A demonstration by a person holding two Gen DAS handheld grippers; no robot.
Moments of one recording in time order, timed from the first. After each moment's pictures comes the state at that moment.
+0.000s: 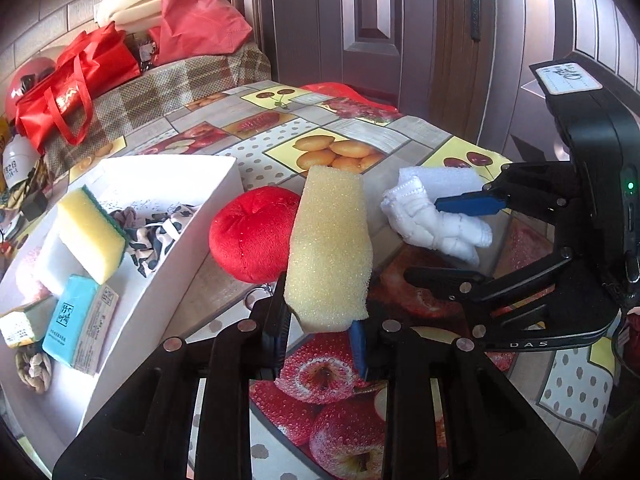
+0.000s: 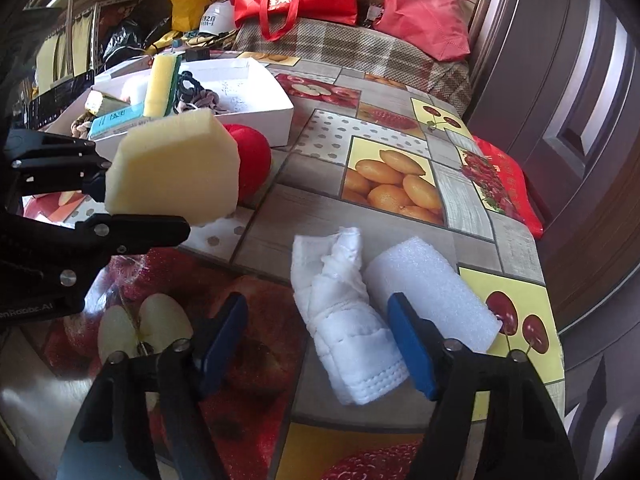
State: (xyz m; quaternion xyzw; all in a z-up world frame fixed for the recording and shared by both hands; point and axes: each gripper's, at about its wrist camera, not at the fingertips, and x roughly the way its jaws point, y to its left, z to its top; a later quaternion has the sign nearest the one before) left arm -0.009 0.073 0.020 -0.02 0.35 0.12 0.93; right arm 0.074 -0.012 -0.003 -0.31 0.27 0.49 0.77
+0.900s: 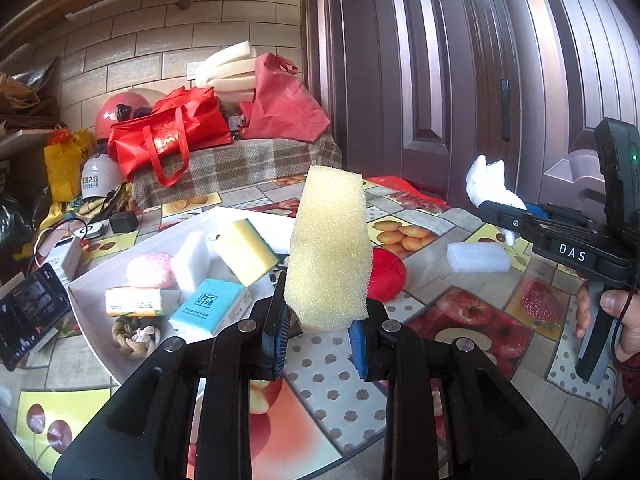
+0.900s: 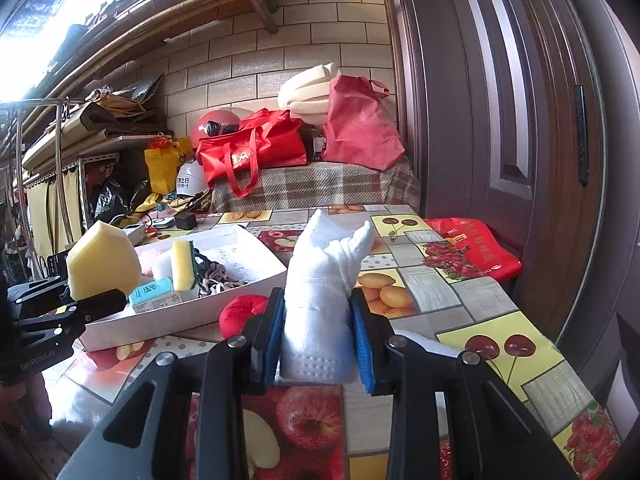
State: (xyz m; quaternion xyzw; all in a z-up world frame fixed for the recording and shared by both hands) left arm -0.133 0.099 0.053 -0.03 0.18 0.23 0.96; right arm 0.037 -0.060 0.052 -0.07 0.12 0.50 0.86
